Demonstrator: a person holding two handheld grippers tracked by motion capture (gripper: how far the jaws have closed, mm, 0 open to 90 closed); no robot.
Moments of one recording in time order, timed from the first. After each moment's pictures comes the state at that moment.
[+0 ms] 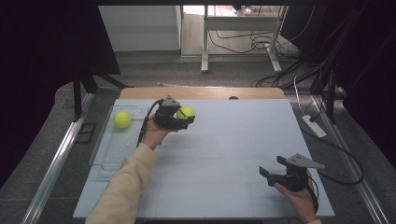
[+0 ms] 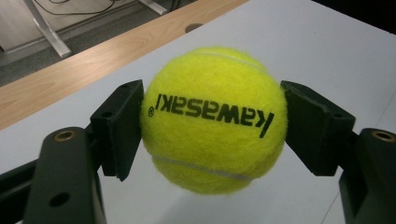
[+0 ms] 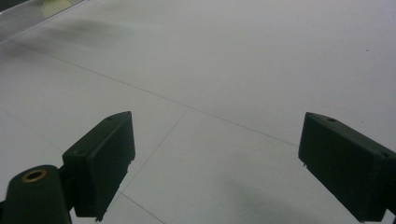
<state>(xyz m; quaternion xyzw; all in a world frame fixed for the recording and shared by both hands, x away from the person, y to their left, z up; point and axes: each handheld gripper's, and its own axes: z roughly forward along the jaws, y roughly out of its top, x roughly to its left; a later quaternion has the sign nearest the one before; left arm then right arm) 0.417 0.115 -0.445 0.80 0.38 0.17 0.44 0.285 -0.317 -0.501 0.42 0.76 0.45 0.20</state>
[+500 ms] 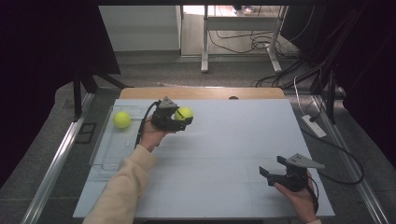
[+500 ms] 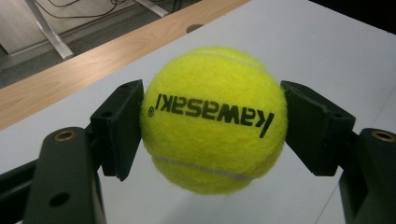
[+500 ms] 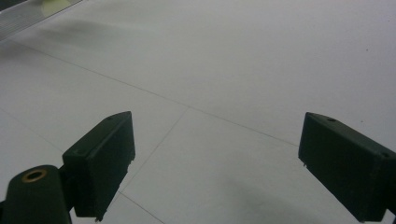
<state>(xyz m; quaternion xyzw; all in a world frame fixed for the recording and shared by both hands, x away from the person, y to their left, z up) 0.410 0.122 -0.445 0.79 0.38 0.17 0.45 0.285 -0.317 -0.501 0.43 0.76 0.45 0.20</state>
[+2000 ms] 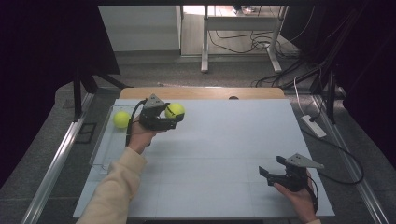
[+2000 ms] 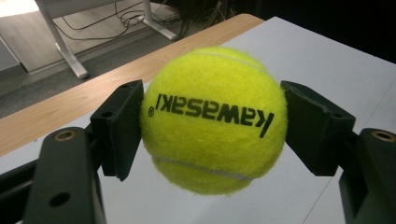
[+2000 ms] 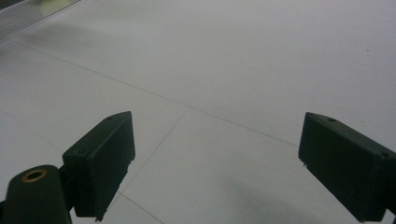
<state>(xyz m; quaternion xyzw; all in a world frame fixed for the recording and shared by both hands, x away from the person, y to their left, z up) 0.388 0.151 -0.423 0.77 0.38 0.20 0.47 0.285 -0.316 -0.501 0.42 0.76 0.45 0.20</state>
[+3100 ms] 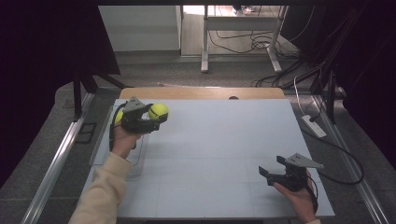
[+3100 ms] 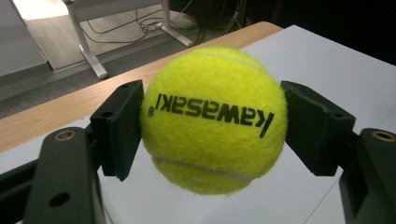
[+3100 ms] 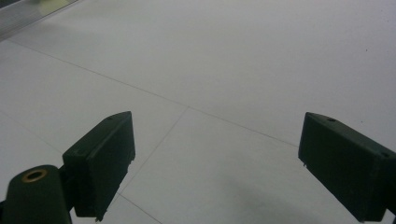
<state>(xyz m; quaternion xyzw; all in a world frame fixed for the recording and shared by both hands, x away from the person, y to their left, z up) 0.368 0.196 -0.425 0.74 0.41 0.22 0.48 0.285 -0.316 -0.501 0.43 0.76 0.45 0.20</state>
